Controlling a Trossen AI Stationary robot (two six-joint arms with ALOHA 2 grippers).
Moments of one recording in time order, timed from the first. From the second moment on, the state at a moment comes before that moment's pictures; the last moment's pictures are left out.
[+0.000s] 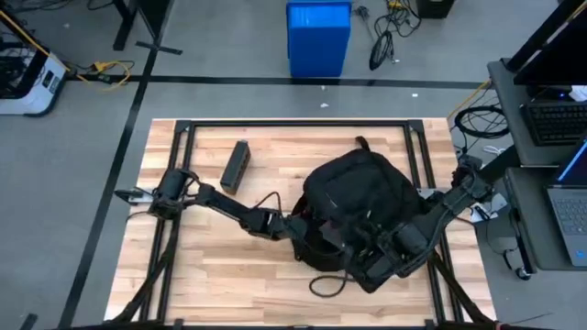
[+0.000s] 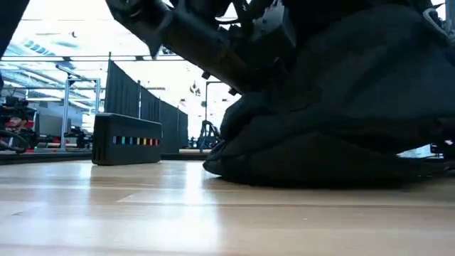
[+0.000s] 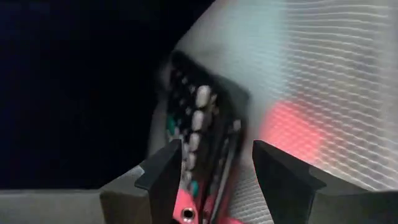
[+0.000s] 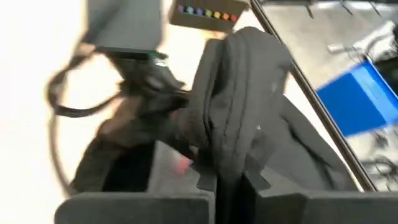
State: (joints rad) left arm -0.23 2.04 1.20 0.43 -0.52 0.92; right arm 0.67 1.73 1.82 -1.43 0.81 0.86
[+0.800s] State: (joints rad) left arm -0.19 2.08 1.35 0.13 -0.36 0.93; right arm 0.69 1.73 1.83 -1.40 0.78 0.84
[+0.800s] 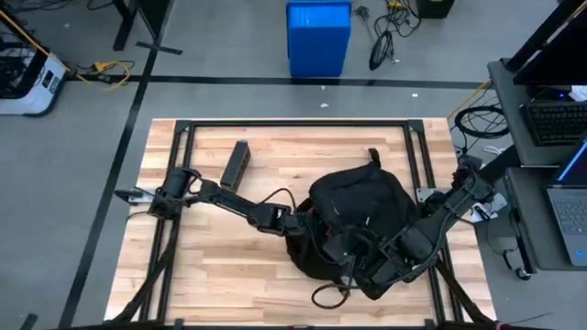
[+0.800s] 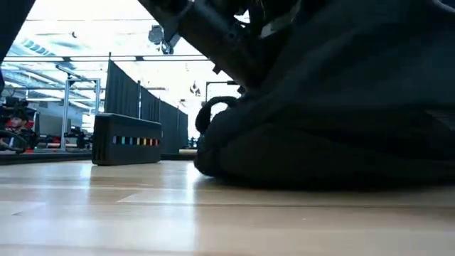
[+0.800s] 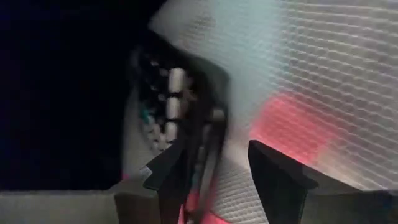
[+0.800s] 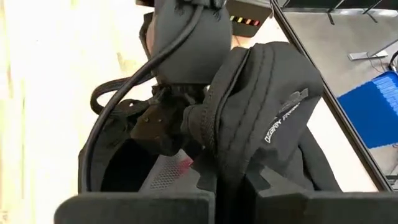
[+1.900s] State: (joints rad) left arm -0.18 2.13 1.35 0.21 -0.45 0.95; right arm 0.69 1.73 1.83 -1.38 0.78 0.82
